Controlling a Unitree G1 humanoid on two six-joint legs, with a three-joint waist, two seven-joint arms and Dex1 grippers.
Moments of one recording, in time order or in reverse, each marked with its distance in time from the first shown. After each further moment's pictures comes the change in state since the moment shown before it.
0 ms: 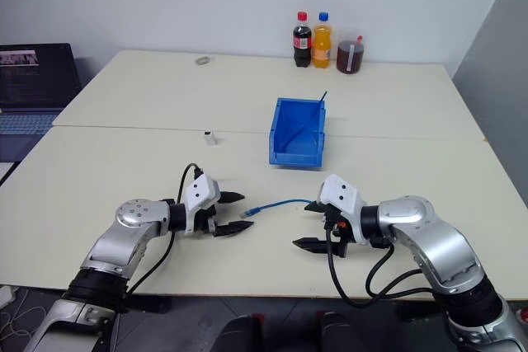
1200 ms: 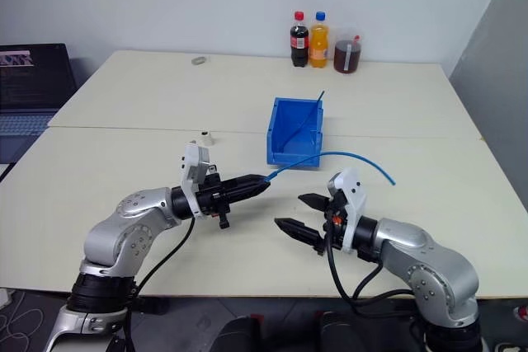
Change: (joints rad) left arm 0.019 -0.098 0.160 -0.403 -0.490 0.447 0.104; right arm 0.165 0.344 -0.232 -0.135 0.352 0.172 -0.415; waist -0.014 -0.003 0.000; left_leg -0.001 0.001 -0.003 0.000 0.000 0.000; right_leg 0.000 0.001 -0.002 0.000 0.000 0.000
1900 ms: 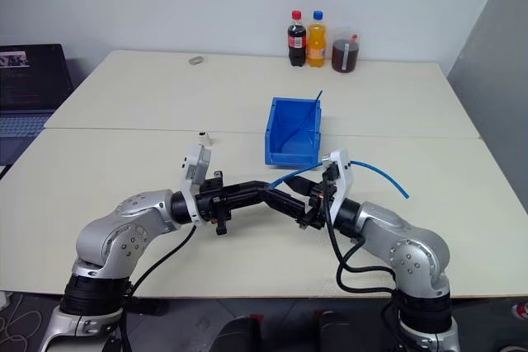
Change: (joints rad) left arm 0.003 0.010 0.000 -0.023 -0.057 0.083 0.003; right arm -0.123 0.104 -0.030 0.174 0.190 -0.001 -0.108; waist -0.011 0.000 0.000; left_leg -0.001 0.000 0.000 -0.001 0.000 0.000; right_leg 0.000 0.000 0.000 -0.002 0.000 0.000
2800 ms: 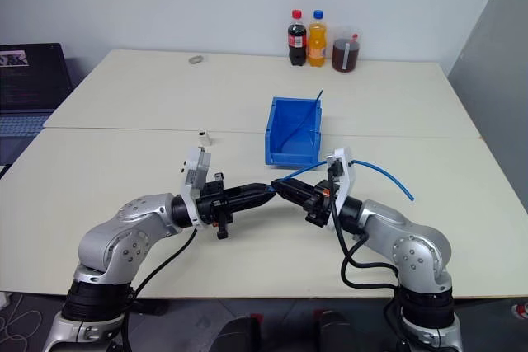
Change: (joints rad) left arm 0.030 -0.027 -0.004 -0.025 0.028 -0.061 0.002; right arm -0.014 -0.022 -0.005 0.035 0.053 0.000 -0.008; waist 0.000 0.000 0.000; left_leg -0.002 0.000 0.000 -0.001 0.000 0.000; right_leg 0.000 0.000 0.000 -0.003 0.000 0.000
